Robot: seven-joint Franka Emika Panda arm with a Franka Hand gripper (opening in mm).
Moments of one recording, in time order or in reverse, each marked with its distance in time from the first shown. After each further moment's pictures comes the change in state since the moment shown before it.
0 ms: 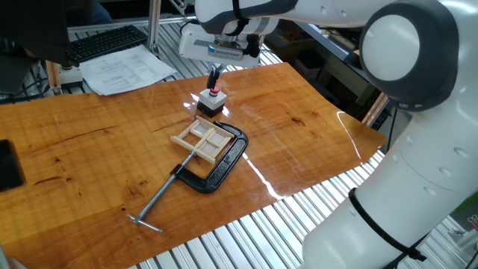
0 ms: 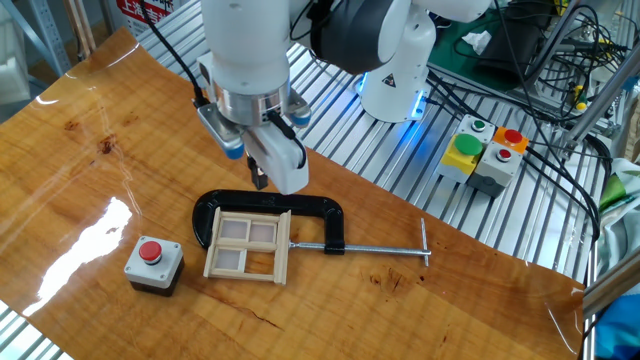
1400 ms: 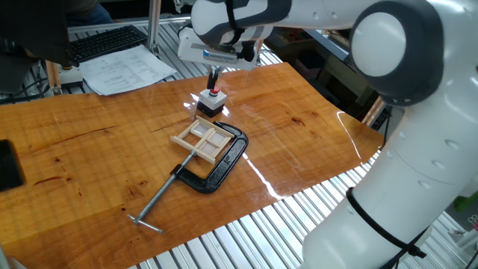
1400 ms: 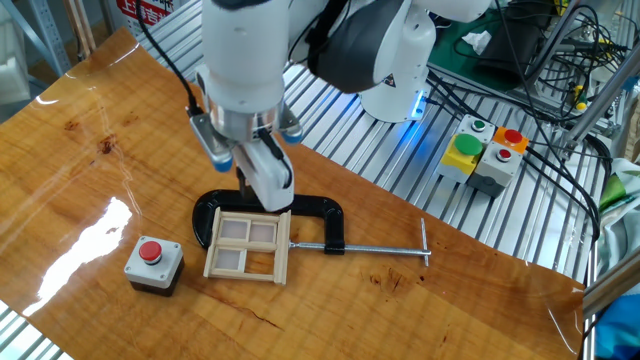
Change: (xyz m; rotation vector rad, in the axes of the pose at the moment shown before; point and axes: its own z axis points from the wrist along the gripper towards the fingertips) arm -0.019 -0.004 0.018 0.058 -0.046 0.067
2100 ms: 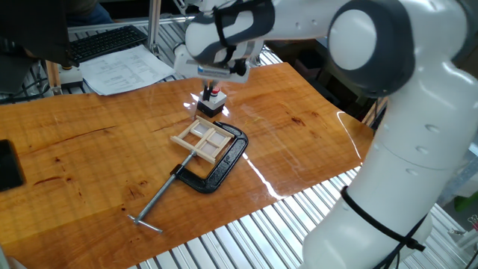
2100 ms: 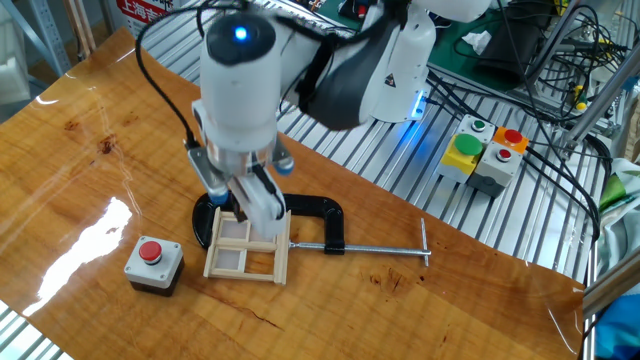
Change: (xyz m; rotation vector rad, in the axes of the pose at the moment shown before) arm -0.010 0.007 0.062 0.015 -0.010 -0.012
